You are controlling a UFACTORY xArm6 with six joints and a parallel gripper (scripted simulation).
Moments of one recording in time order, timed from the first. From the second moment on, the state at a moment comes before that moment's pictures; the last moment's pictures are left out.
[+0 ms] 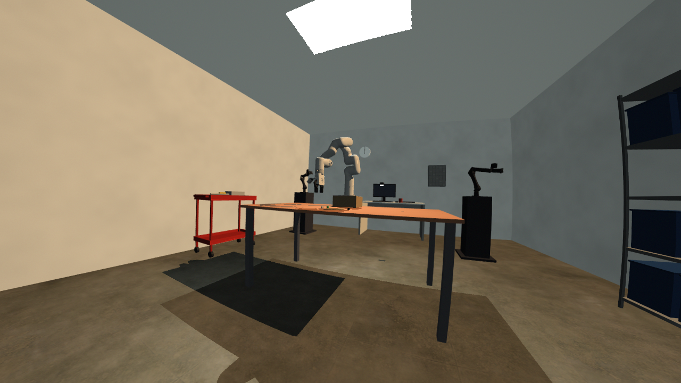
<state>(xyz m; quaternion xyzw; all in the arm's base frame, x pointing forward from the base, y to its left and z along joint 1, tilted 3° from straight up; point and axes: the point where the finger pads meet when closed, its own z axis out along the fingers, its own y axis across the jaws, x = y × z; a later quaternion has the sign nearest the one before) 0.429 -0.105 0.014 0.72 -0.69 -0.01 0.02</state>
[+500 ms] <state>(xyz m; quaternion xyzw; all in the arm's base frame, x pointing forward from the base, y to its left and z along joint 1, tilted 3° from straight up) 0.424 -0.107 -0.073 0.72 -0.69 -0.01 0.02</state>
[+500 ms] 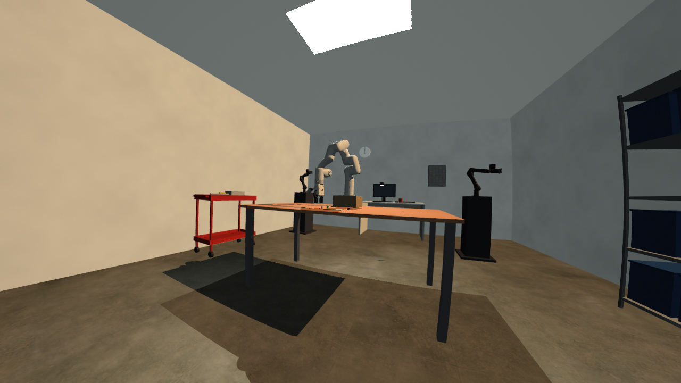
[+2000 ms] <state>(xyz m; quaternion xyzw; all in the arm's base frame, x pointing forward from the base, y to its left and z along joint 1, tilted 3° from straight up) 0.426 -0.108 -0.081 0.72 -0.69 -0.01 0.02</state>
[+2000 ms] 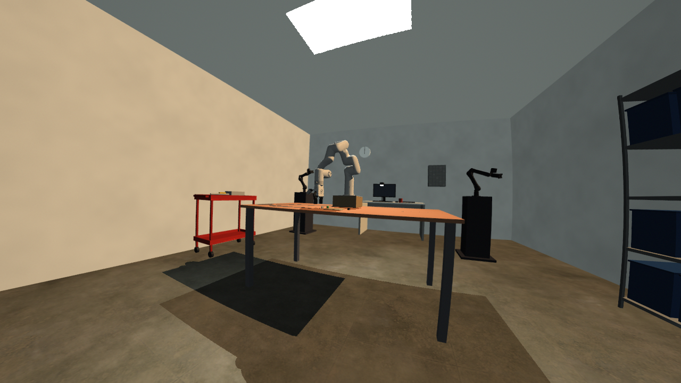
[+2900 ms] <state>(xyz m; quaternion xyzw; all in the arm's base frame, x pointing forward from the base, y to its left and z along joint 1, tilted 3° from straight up) 0.356 -0.096 -0.079 0.72 -0.69 -0.01 0.02</state>
